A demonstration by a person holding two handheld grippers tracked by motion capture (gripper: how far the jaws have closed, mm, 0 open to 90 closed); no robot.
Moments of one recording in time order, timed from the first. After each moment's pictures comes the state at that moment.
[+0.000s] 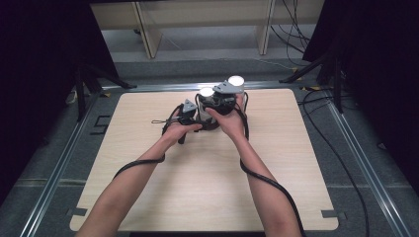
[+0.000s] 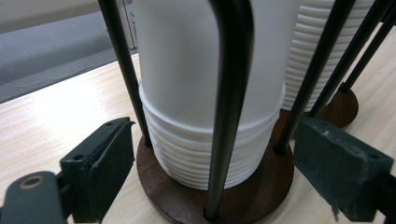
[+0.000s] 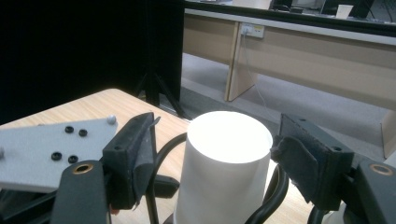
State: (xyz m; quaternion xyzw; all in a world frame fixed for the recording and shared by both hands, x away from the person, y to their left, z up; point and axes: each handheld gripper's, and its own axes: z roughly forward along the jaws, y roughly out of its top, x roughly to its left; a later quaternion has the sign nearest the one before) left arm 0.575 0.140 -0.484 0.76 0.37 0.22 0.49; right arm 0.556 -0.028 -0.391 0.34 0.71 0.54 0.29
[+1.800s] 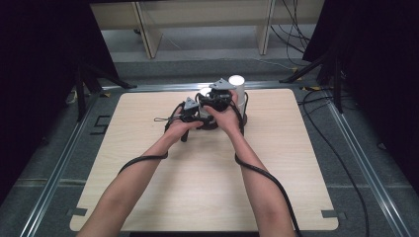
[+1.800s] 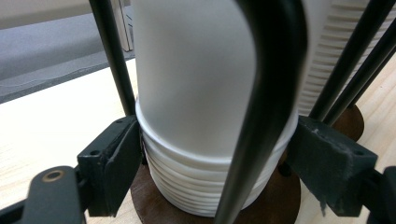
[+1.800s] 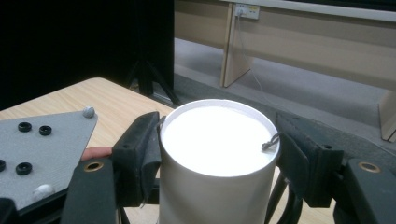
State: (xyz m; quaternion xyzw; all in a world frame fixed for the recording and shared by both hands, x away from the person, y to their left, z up) left arm 0.586 0.135 -0.485 0.75 0.37 0.21 0.50; right arm 0.585 -0.016 -0.407 0.36 0.72 0.52 0.29
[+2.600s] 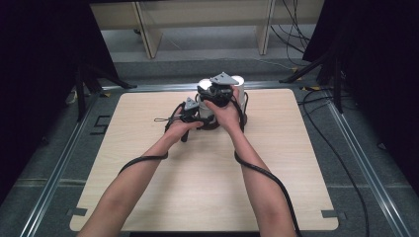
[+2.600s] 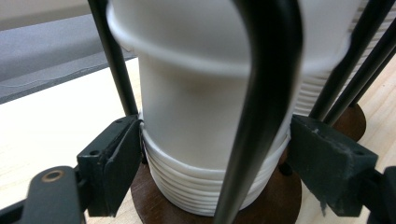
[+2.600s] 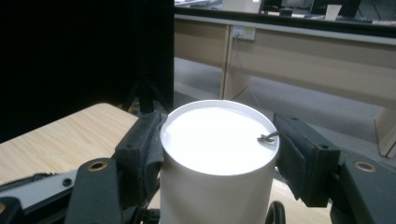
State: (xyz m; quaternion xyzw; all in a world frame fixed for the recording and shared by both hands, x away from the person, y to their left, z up) left arm 0.587 0.136 -0.486 0.76 0.37 0.22 0.49; right arm 0.576 -0.018 -0.375 0.36 0.70 0.54 0.30
